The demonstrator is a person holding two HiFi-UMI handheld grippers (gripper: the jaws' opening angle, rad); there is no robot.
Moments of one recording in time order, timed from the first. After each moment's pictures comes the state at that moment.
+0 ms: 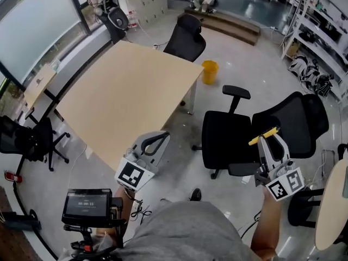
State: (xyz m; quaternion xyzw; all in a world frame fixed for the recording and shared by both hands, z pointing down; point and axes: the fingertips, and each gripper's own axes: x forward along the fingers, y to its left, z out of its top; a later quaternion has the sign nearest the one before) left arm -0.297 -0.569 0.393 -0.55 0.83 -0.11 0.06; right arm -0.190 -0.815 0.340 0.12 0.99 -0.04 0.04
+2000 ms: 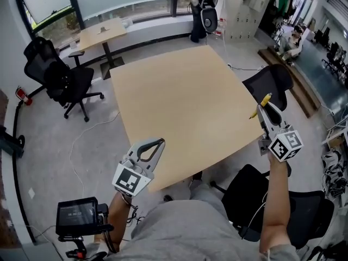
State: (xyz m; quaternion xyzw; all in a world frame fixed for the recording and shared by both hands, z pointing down) left arm -0.452 -0.275 0.422 -0.27 0.96 -0.08 0.02; right arm -0.633 -0.546 0.334 0.39 0.92 0.05 0.00
